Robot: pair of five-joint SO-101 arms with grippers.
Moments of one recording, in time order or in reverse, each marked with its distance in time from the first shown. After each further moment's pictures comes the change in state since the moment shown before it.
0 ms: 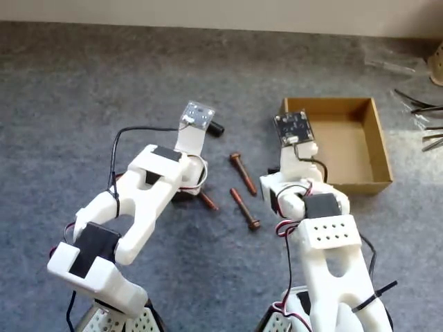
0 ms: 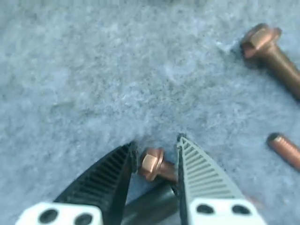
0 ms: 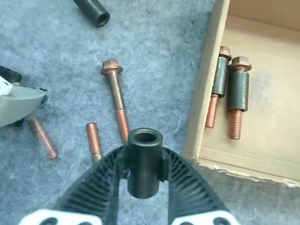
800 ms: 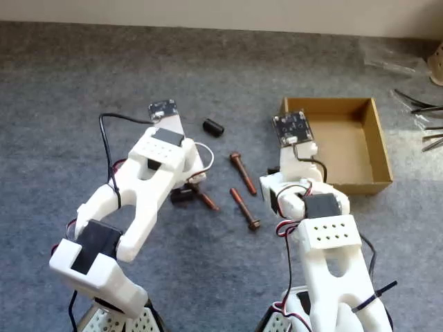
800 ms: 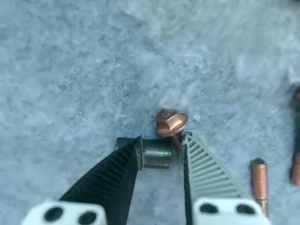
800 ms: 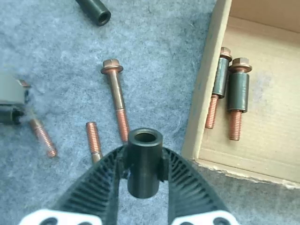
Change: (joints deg) left arm -0.2 1.1 -11.3 21.0 42.8; right arm 0.0 0.0 0.0 0.0 0.9
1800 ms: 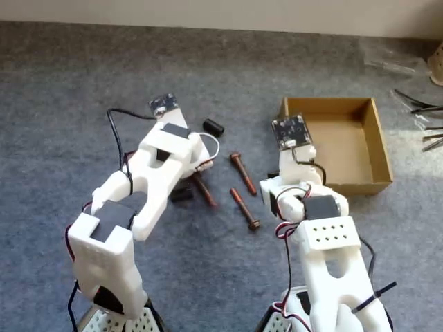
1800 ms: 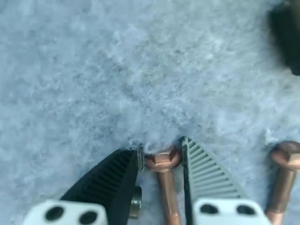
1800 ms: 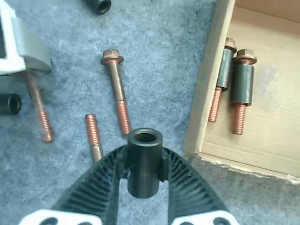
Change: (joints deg) left arm -0.1 14.5 -10.2 -7.8 1.1; right arm 0.0 -0.4 1.7 0.0 0.4
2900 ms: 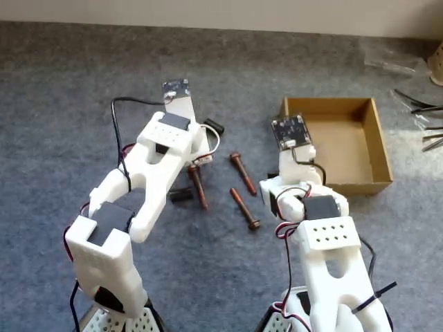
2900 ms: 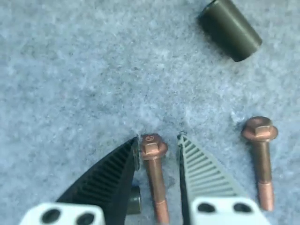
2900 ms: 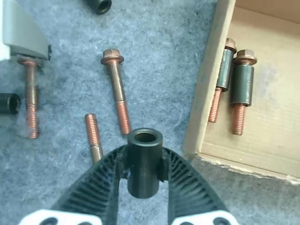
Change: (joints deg) left arm 0.0 -4.1 -3.9 7.1 -8.3; right arm 0.0 0.0 0.0 0.0 0.4
